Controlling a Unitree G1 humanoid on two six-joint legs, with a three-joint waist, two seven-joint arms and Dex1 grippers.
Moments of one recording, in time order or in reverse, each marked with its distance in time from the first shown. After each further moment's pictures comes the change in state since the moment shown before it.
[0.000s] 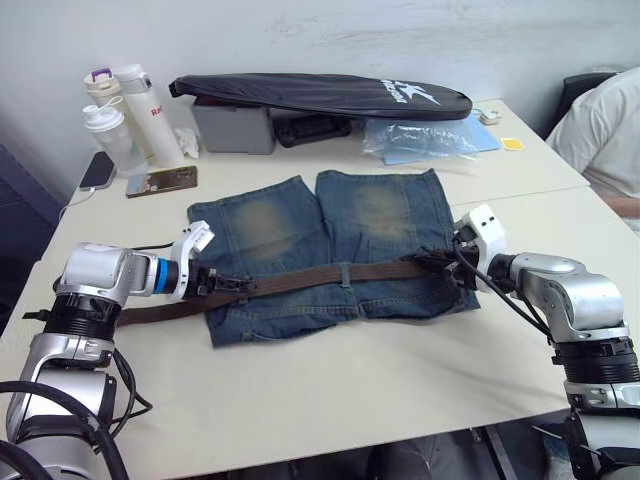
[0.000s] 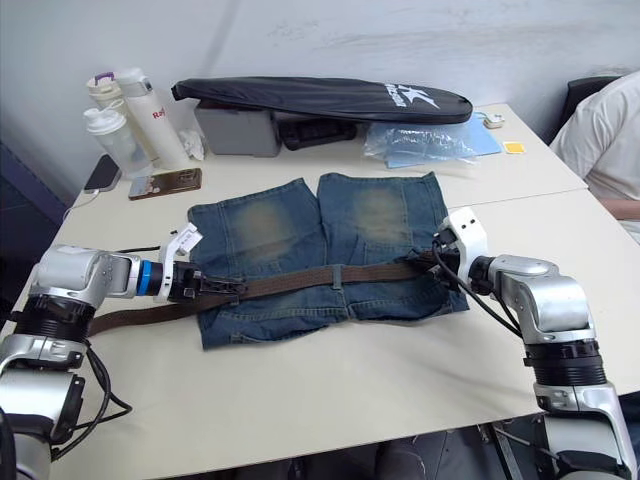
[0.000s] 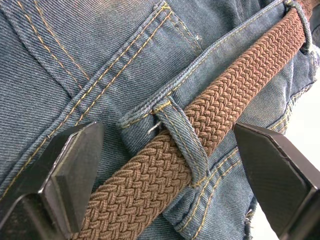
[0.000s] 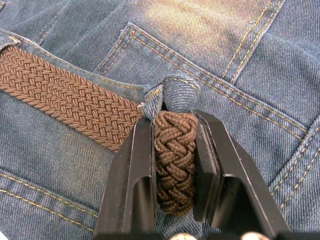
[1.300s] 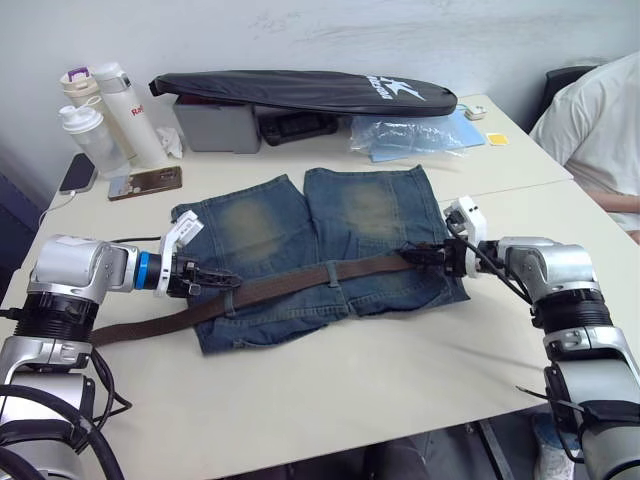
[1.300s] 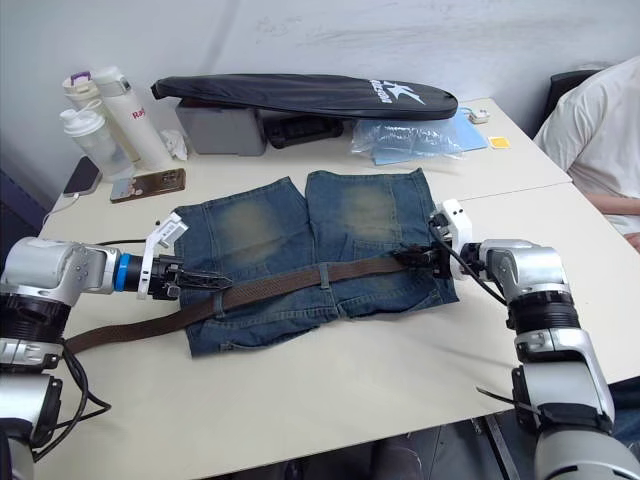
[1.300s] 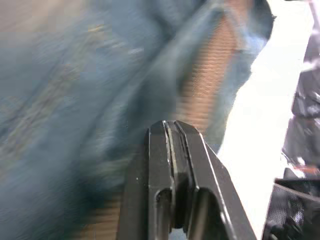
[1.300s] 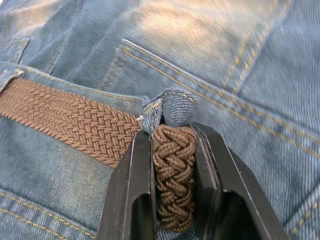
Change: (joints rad) left arm 0.016 0.120 0.009 -0.168 -0.090 0.039 -0.207; right arm -0.234 0.041 0.089 0.416 -0.017 -0.104 0.232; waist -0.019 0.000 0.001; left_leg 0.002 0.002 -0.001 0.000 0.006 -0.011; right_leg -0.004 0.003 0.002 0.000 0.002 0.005
